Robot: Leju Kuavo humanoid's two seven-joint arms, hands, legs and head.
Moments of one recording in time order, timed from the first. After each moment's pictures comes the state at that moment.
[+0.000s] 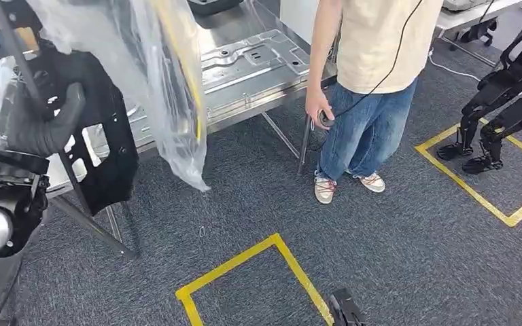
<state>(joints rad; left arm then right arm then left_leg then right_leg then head) -0.68 0.54 -0.51 -1.91 0.07 0.42 0.33 -0.20 -0.05 0.37 -0.27 -0.21 -0.08 -0.22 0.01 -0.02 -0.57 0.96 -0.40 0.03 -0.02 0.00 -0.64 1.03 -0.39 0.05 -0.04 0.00</state>
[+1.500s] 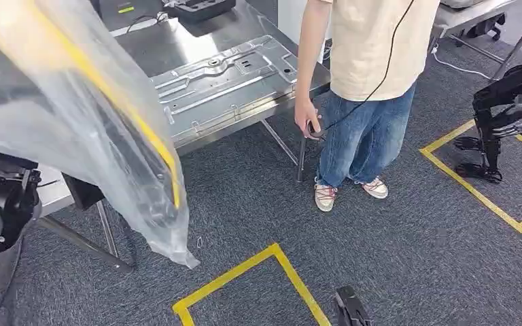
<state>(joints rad) -0.70 0.54 -0.48 -1.91 0.05 0.37 0.35 -0.20 -0.05 0.39 -0.27 -0.24 -0.07 -0.20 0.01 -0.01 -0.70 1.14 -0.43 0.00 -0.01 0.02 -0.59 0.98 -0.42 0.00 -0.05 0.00</state>
